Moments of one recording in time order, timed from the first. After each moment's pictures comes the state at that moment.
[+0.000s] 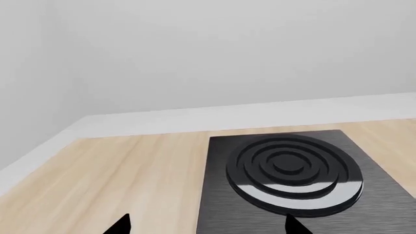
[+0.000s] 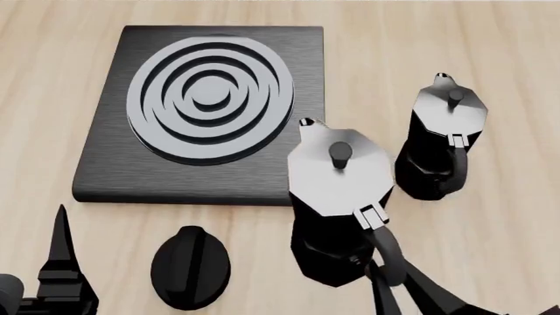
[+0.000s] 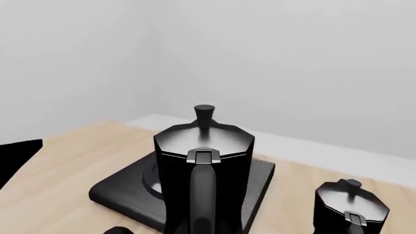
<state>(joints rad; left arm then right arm) -0.15 -0.47 0.26 0.82 -0.41 -0.61 -0.63 -0.17 0.70 0.02 -0.68 0.61 0.04 -0.07</state>
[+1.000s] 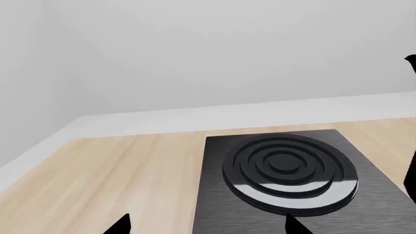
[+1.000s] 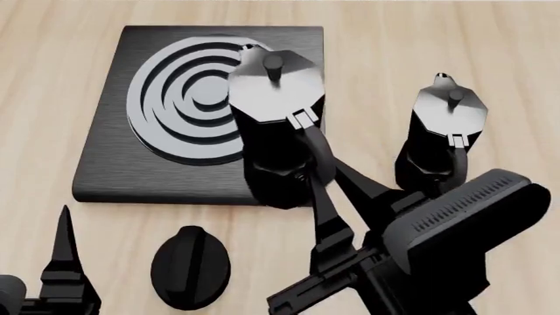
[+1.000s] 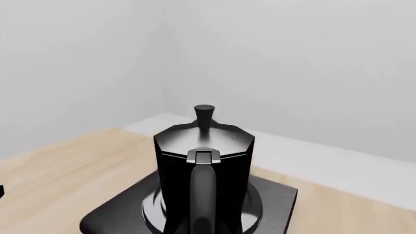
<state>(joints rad) -0.15 -0.48 0.27 0.82 -0.42 -0.60 -0.63 0.39 0.61 -0.24 -0.57 0.66 0.39 0.02</state>
